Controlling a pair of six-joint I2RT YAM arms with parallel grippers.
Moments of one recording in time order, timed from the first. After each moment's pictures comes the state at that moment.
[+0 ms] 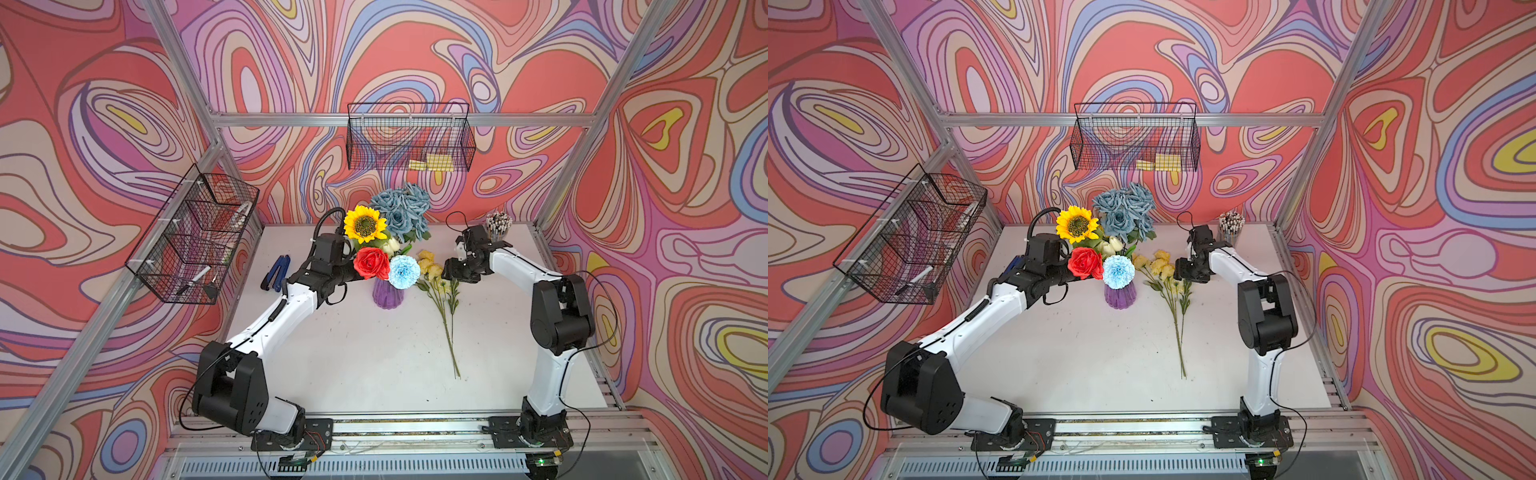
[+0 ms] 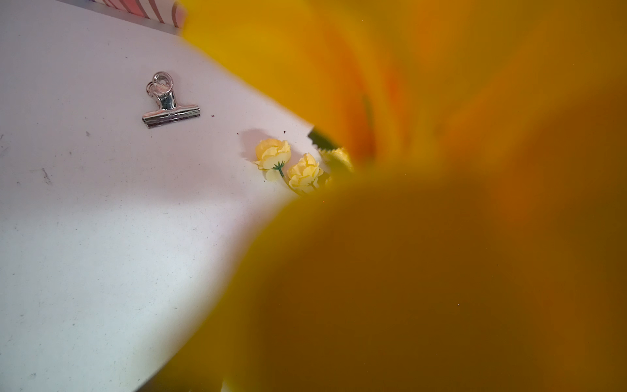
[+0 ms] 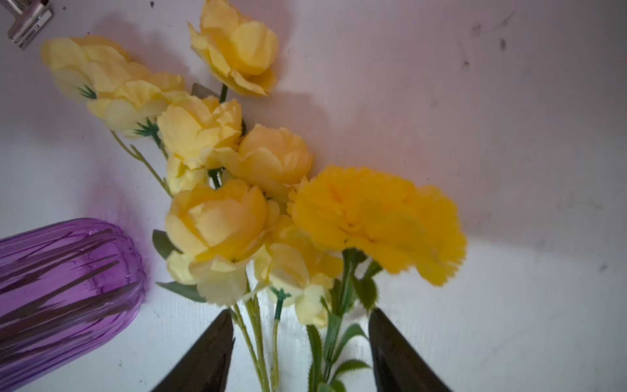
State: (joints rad) left arm -0.33 1.45 1.12 -0.27 0.27 -0.49; right arm 0.22 1.92 1.48 -0.67 -0.22 0.26
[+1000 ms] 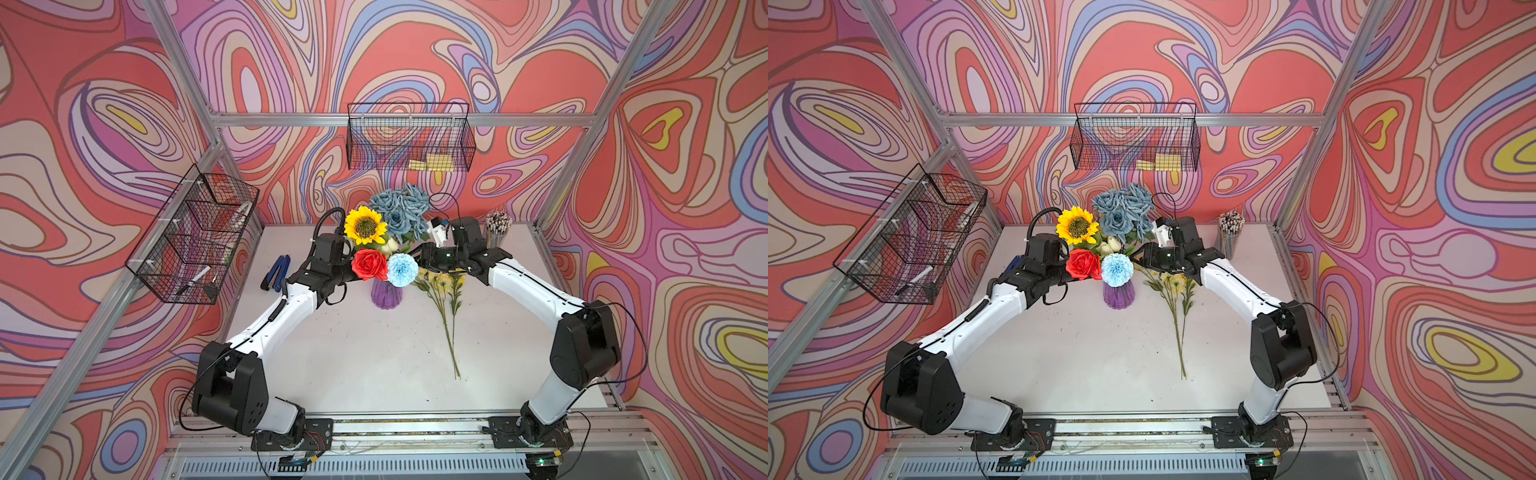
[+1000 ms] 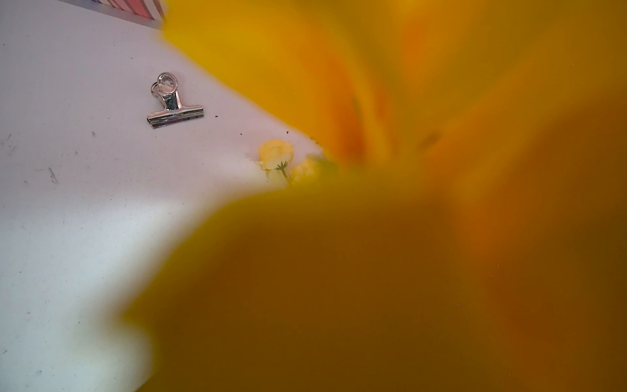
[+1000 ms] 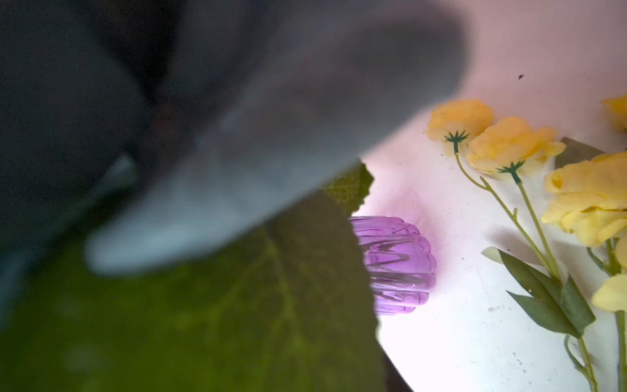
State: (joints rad) left arm -0.33 1.45 1.12 -0.27 0.27 -0.49; right arm 0.43 1.72 1.41 -0.29 -0.60 0.60
